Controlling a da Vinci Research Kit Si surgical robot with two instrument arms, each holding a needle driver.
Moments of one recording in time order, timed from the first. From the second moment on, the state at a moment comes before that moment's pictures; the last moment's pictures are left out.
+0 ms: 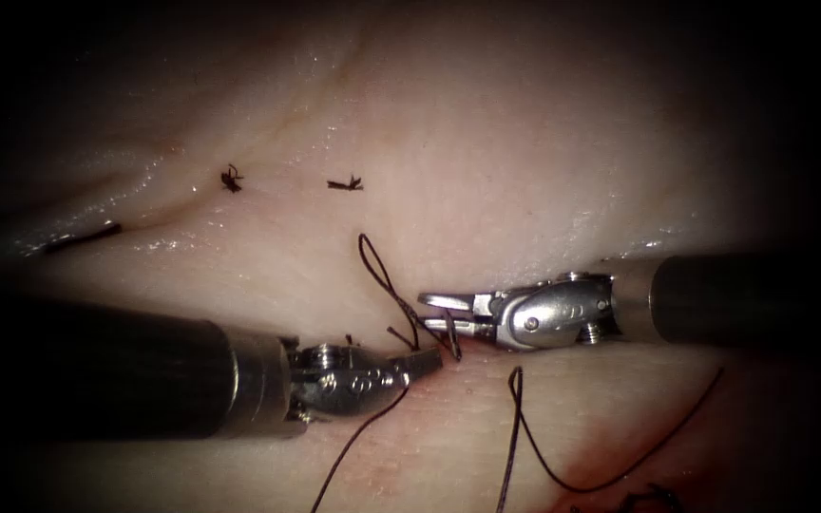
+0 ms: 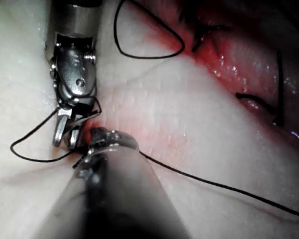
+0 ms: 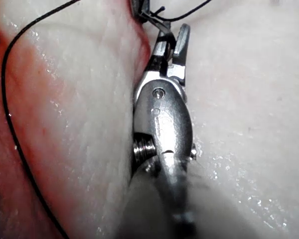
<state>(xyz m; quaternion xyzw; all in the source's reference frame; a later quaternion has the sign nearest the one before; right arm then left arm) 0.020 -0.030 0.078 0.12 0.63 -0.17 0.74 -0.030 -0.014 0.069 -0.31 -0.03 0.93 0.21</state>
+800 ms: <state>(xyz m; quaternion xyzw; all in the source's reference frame) 0.018 -0.033 0.079 0.20 0.61 -0.17 0.75 -0.030 -0.014 0.069 -0.31 -0.03 0.93 0.21</state>
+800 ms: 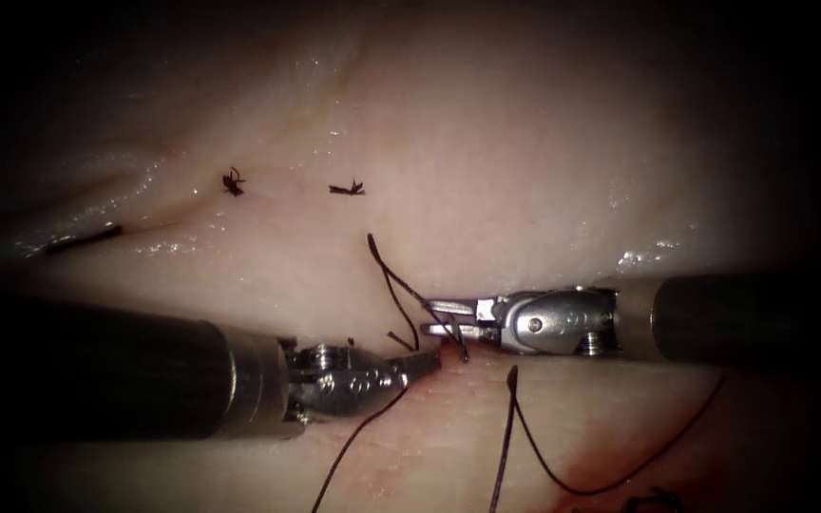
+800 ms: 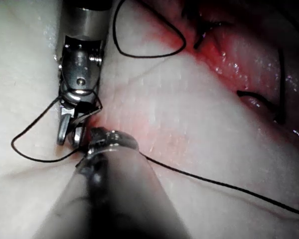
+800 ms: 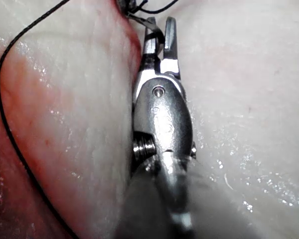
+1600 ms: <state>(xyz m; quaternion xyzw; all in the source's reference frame) 0.021 -0.023 0.071 0.06 0.65 -0.04 0.75 -0.031 -0.014 0.069 -0.31 -0.03 0.93 0.21</state>
